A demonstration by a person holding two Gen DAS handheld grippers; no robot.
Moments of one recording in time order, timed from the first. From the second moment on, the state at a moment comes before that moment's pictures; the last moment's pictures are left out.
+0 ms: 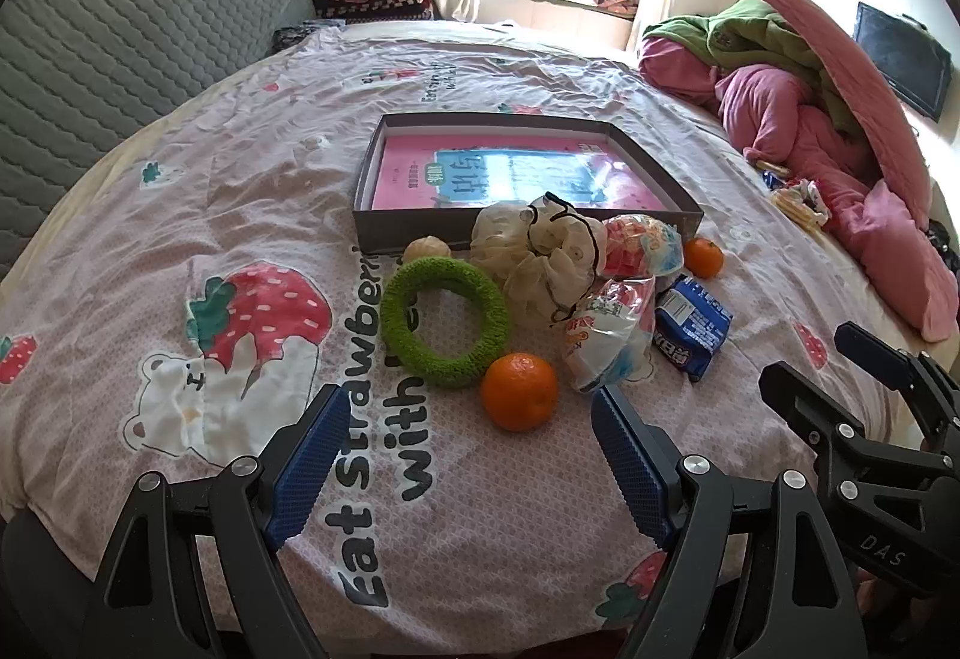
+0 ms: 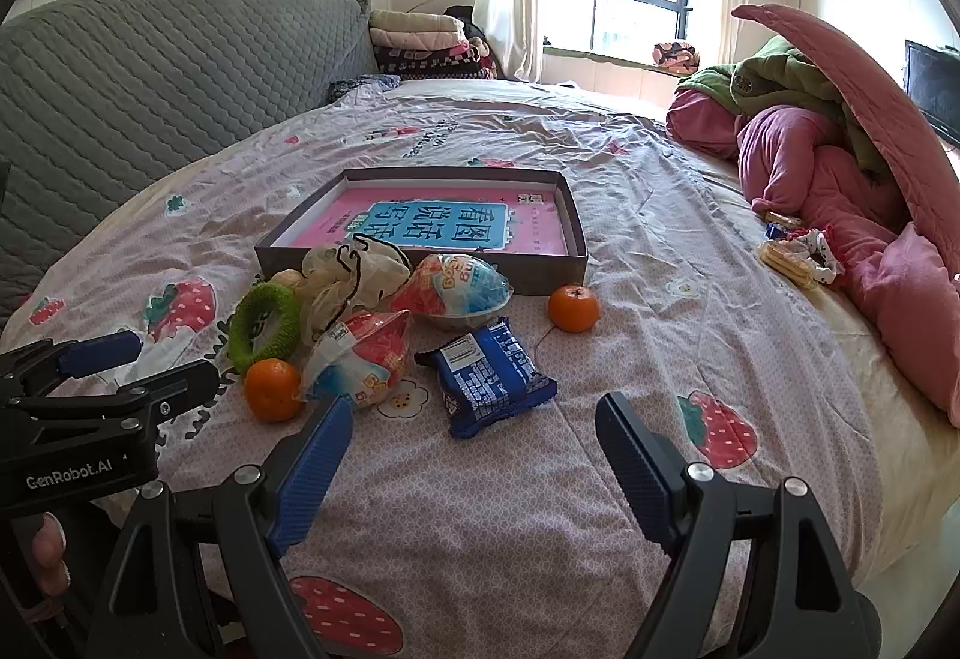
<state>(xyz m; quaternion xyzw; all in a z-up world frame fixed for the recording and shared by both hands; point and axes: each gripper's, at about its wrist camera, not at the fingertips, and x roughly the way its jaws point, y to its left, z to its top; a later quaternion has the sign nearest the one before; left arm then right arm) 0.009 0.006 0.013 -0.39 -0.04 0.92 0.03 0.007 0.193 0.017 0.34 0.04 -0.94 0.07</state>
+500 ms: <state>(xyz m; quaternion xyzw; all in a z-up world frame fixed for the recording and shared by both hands) 0.008 0.008 0.012 -0.40 -0.03 0.92 0.04 0.005 0.192 0.016 0.34 0.04 -0.94 0.08</state>
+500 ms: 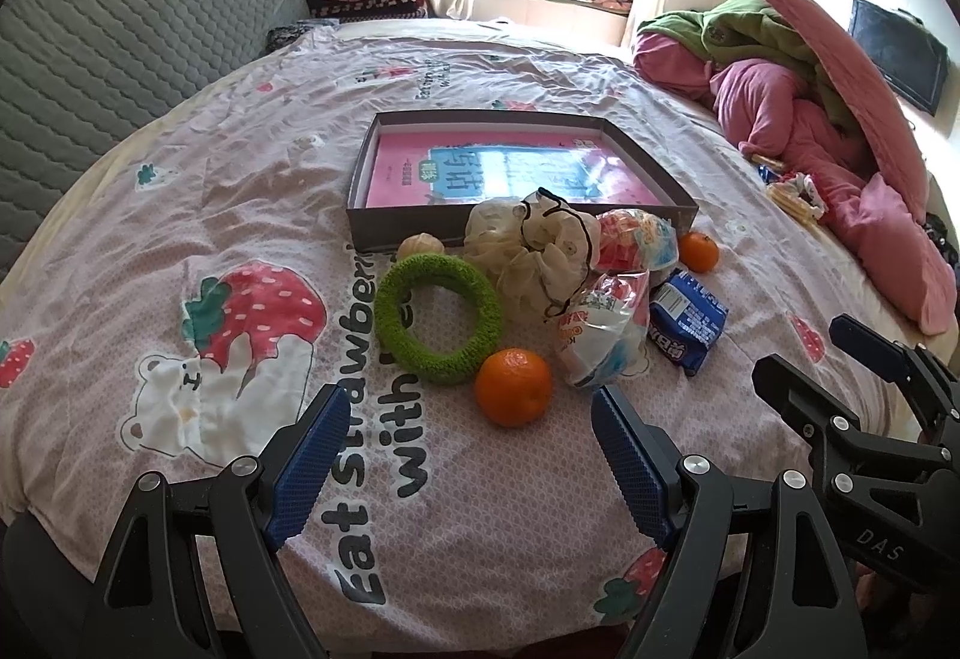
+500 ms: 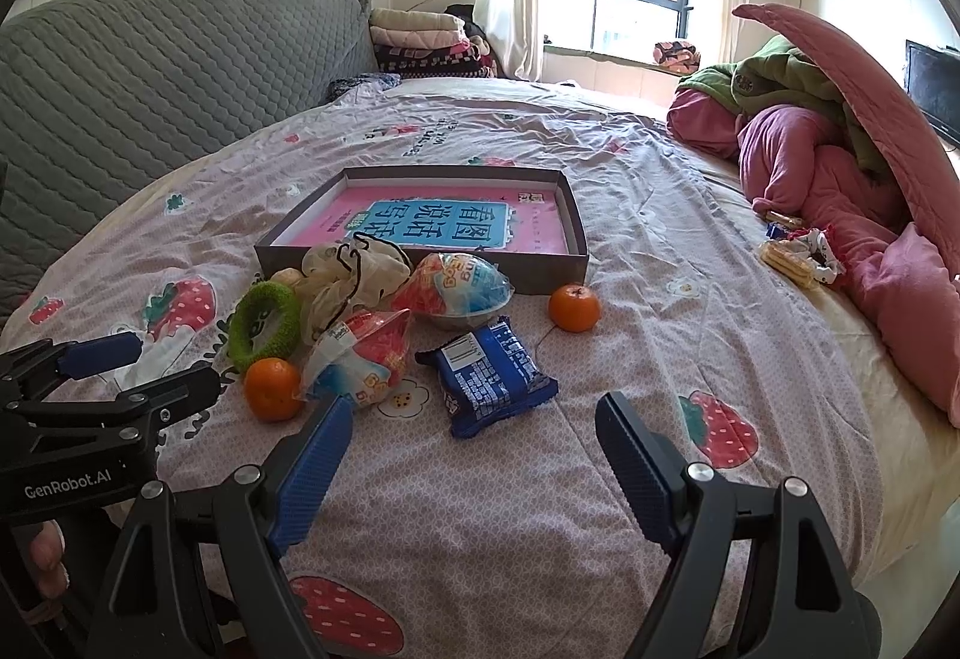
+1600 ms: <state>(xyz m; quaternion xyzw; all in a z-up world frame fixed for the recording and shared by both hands) -0.004 0.008 -0.011 -0.42 -0.03 0.91 0.04 -0.009 0.193 -0.007 0.36 0.03 -0.93 0.08</state>
